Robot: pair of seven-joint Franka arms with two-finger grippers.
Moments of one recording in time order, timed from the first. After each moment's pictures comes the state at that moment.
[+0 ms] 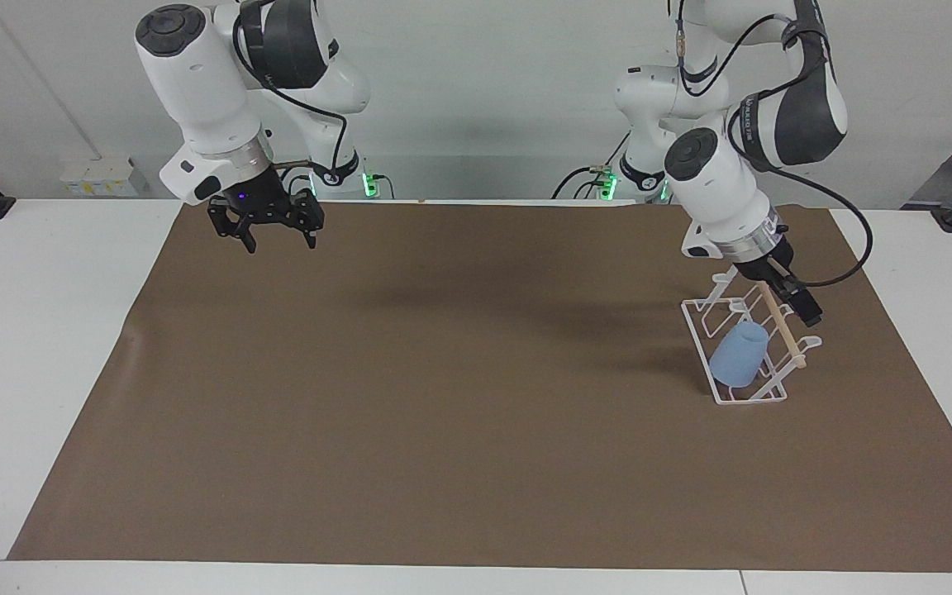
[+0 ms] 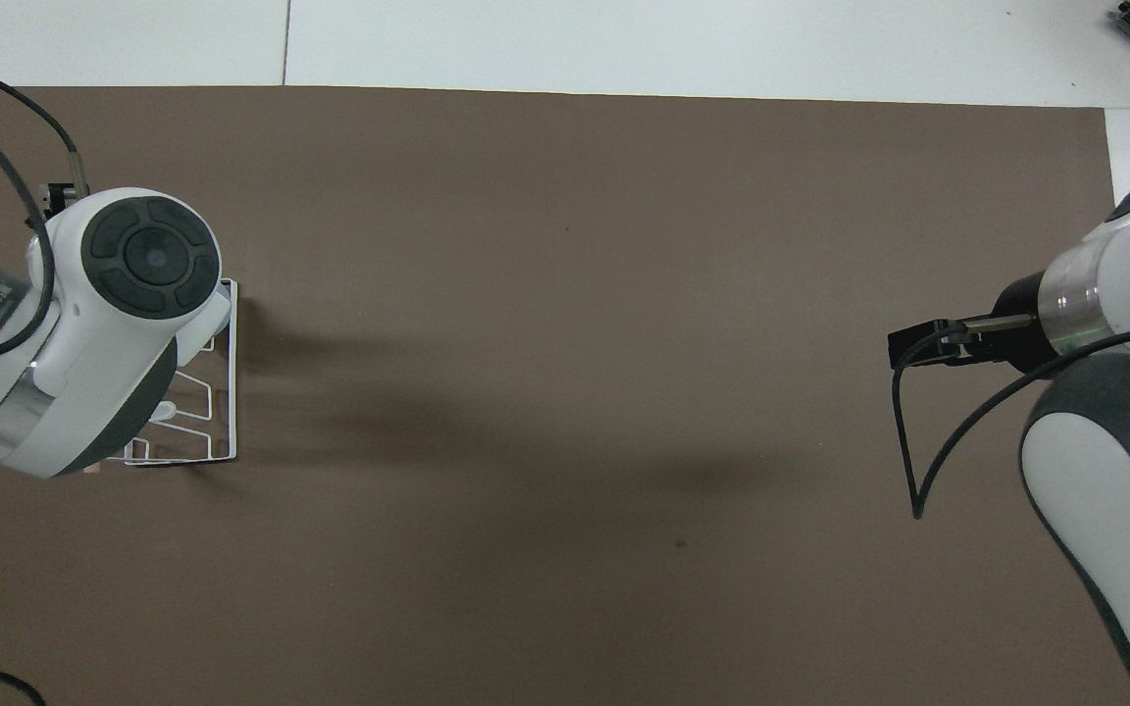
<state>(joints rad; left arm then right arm) -0.16 0.07 -0.12 -1.84 0.77 1.85 0.85 -0.19 -0.07 0.27 -1.80 0.05 1.73 0.01</state>
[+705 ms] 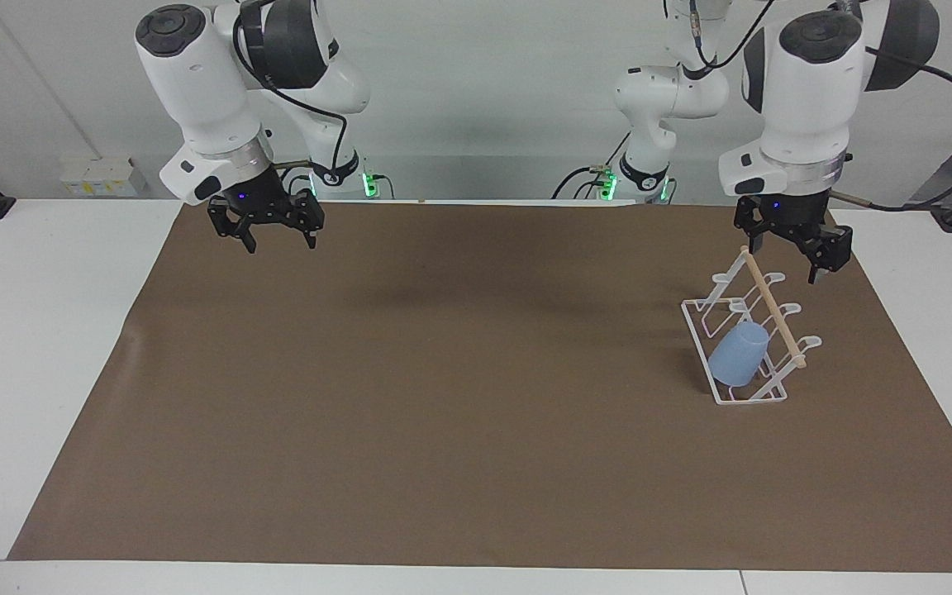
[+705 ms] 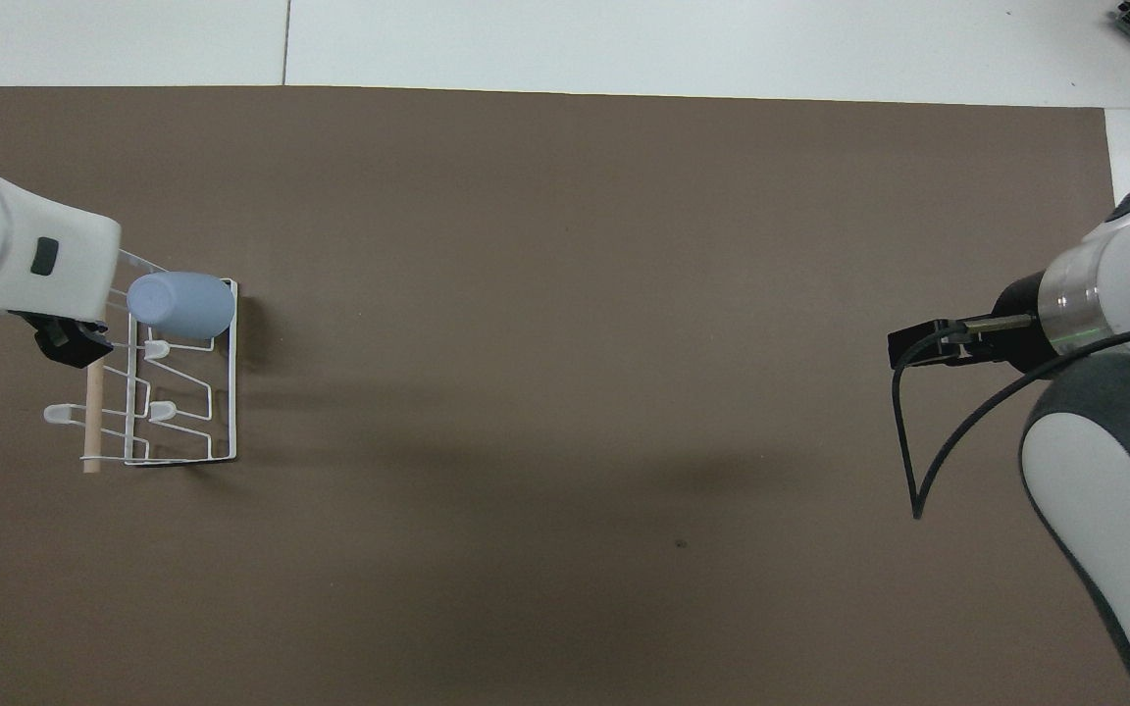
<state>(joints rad) -0.11 -0.02 -0.07 -1.68 0.26 1.71 0.75 -0.19 -0.07 0.27 -1.80 0.05 1.73 0.01</state>
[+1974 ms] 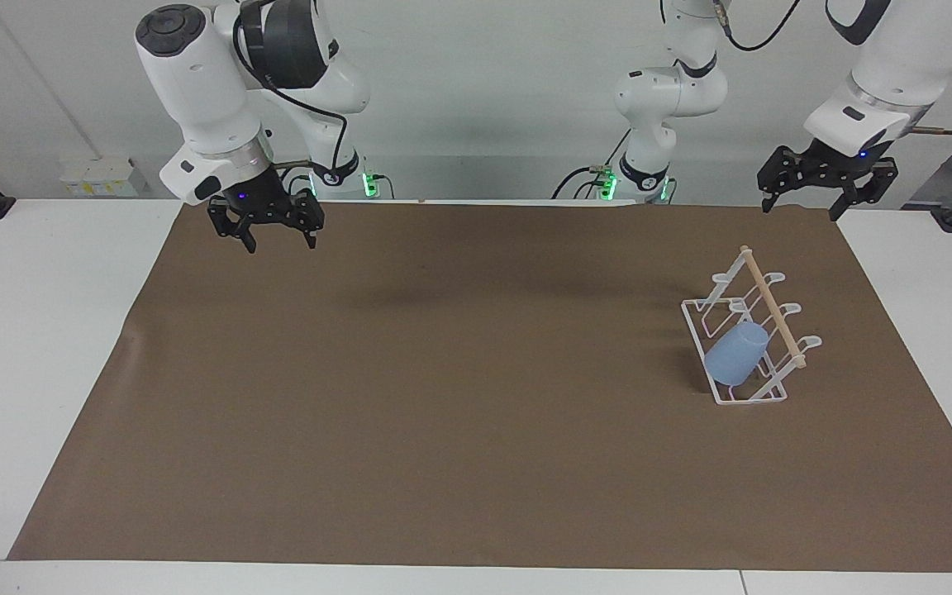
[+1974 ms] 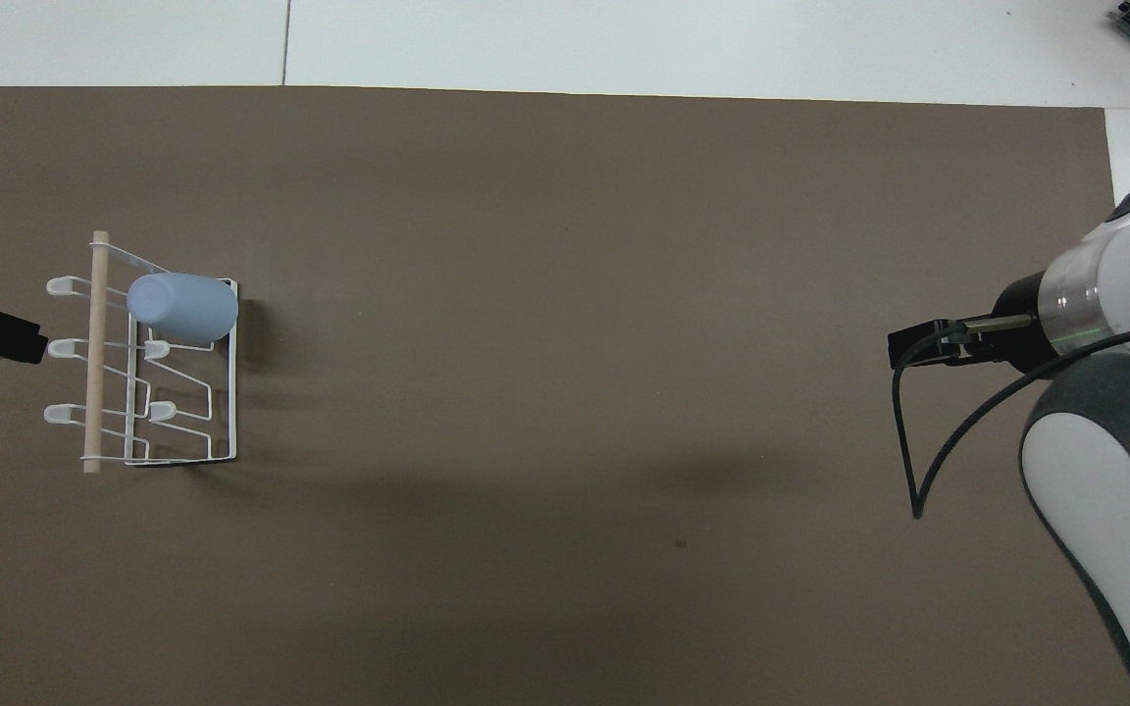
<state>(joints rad) 0.02 -0.02 -0.06 -1.52 0.05 1.46 0.19 -0.19 -0.07 0.27 -1.80 0.05 1.73 0.01</state>
